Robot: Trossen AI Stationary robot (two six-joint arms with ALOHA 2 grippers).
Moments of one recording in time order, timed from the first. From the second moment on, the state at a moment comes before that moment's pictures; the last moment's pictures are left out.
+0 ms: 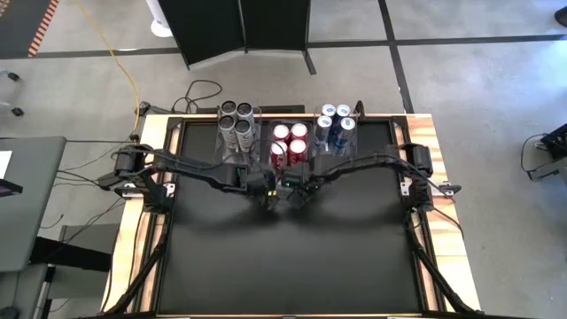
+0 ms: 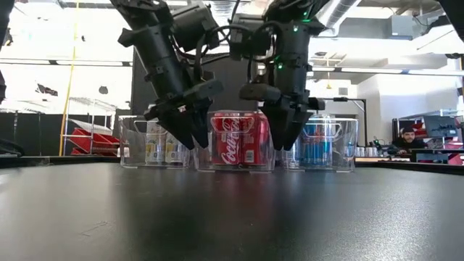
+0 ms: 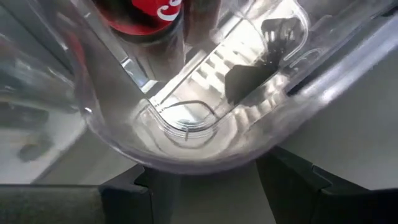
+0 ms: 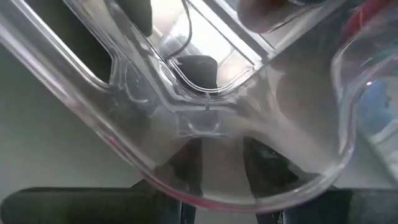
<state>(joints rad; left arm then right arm) 0.03 1.70 1.04 -0.39 -0.31 -0.66 -0.07 1.96 1.46 -0.93 0.18 0.73</state>
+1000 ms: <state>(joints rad) 0.12 1.67 1.12 -0.27 -0.24 -0.51 -0.22 1.66 1.46 -0.89 0.09 0.55</state>
